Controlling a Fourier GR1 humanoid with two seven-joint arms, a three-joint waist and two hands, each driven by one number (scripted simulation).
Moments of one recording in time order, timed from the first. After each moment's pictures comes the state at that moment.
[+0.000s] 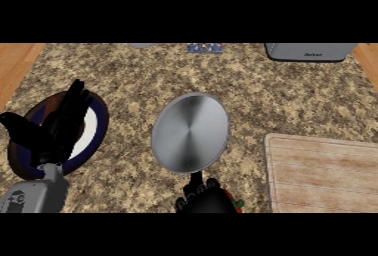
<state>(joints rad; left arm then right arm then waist) -0.17 0.19 0.06 -1.57 0.13 0.07 0.24 -0.13 -0.06 0.91 -1.94 1.48 0.30 0.47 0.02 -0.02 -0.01</state>
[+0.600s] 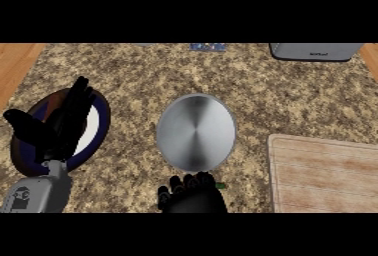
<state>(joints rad) -0.19 0.18 0.05 -1.56 0.12 0.08 0.24 -0.43 -0.04 0.99 -1.95 1.33 0.24 0.94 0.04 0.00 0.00</state>
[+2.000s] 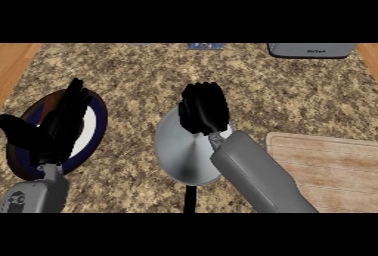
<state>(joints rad) -0.17 0.17 0.08 -1.59 0.12 0.06 0.23 -0.73 0.00 0.52 -1.08 0.98 -0.27 0.47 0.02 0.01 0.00</state>
